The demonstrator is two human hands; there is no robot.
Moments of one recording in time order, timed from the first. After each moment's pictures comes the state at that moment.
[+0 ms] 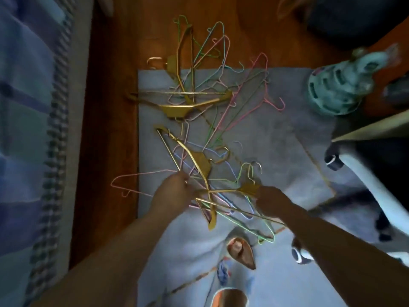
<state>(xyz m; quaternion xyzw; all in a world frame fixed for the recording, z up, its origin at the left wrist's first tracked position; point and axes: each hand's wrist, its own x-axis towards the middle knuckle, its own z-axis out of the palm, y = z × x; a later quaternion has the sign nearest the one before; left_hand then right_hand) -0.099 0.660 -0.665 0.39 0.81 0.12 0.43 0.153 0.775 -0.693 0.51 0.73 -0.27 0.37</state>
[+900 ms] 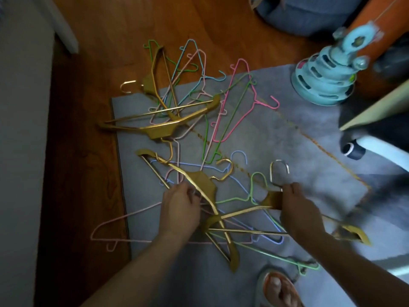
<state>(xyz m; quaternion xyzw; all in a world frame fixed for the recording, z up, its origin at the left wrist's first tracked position) -0.105 0.694 -0.786 0.49 0.79 0.22 0.30 0.170 0.745 -0.792 0.66 0.74 -0.07 0.14</state>
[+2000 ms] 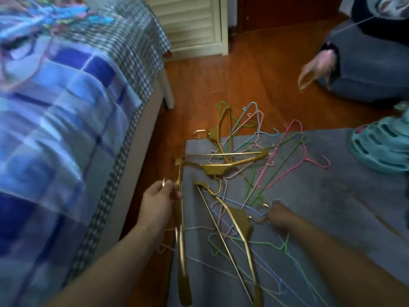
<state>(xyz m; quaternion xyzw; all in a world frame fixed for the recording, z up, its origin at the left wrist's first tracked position) -0.165 0.660 -0.618 0.14 0.78 0.54 0.28 0.063 0.847 -0.795 0.54 0.74 -0.35 0.21</state>
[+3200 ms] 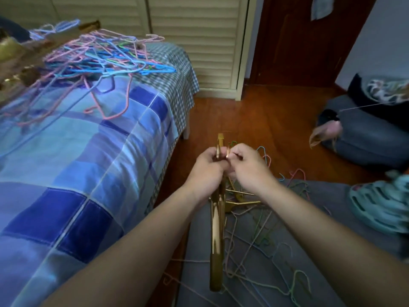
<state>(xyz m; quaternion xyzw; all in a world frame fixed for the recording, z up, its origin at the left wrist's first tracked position) -0.202 0.711 -0.500 0.34 0.60 0.61 0.38 -0.110 0.789 -0.492 0.41 0.78 -0.40 -0.25</state>
